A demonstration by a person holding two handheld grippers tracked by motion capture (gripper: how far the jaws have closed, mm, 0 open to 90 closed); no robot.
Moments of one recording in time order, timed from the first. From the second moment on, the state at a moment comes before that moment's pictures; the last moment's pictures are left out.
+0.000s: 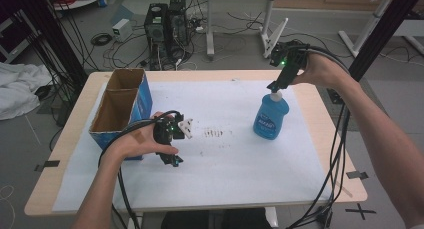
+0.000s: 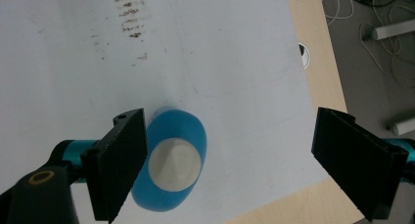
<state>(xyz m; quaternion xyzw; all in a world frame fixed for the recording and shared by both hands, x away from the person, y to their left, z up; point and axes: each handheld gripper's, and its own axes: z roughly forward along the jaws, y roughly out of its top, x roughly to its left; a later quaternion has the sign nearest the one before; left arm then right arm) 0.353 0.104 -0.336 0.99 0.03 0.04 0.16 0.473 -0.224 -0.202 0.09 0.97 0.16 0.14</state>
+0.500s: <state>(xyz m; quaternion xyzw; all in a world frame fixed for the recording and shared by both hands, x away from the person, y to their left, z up) 0.352 0.102 -0.337 0.99 0.03 0.03 0.16 0.436 -0.226 -0.210 0.07 0.98 0.16 0.14</state>
